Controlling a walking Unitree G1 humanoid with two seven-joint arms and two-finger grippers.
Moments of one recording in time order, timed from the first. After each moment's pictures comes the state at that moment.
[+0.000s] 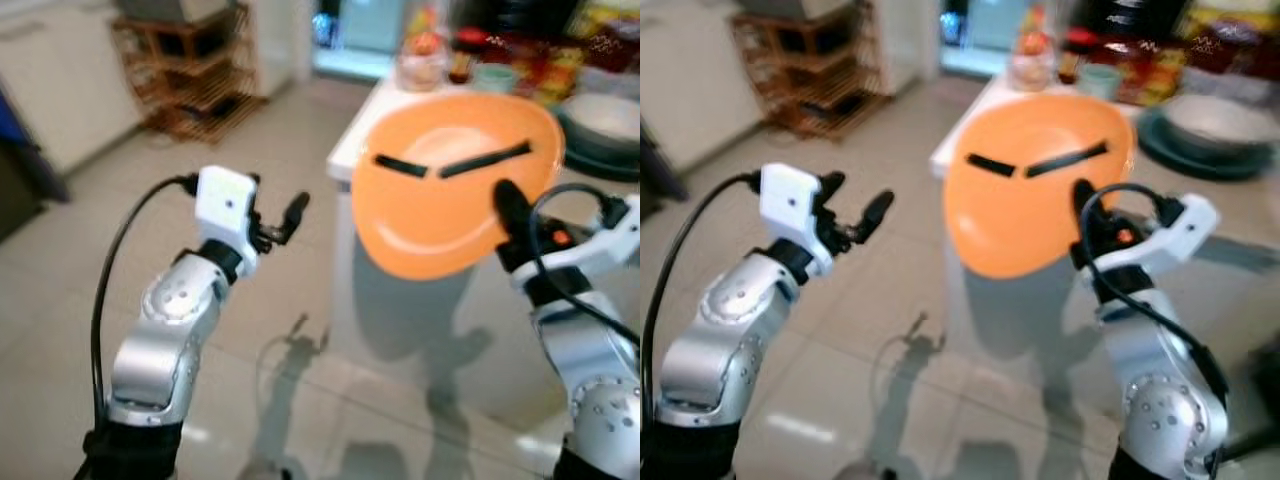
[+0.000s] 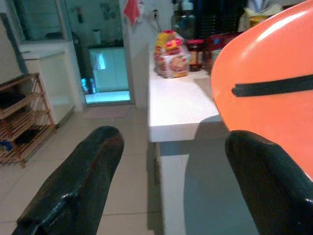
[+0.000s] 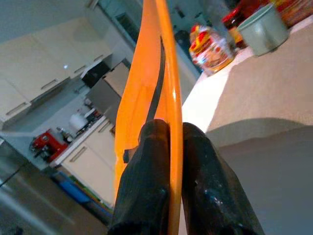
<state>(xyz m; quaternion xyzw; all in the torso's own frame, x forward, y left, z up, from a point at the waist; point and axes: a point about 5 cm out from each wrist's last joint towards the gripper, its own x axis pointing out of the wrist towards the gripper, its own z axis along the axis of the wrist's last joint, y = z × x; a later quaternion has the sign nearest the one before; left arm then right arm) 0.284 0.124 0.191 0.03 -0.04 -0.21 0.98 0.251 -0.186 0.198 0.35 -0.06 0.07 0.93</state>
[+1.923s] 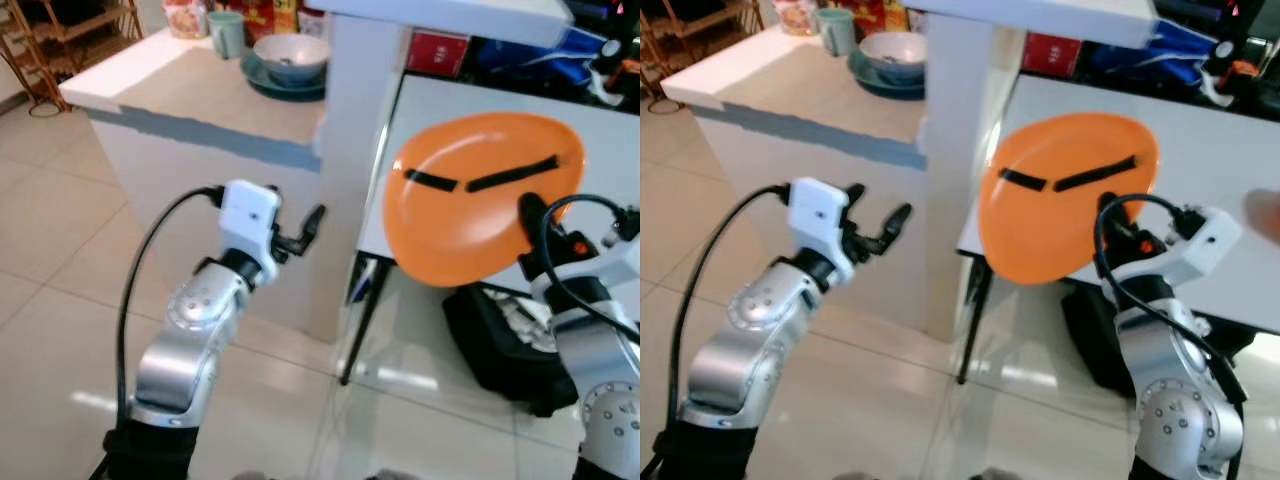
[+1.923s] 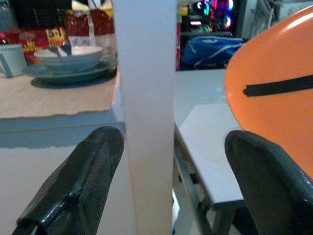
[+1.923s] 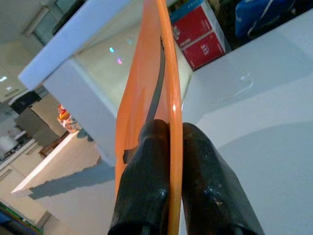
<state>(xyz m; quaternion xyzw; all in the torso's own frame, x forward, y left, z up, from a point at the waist) 0.285 0.109 0.180 0.03 -0.04 -0.22 0.97 0.250 -0.211 0.188 0.32 -0.06 0.01 0.95</state>
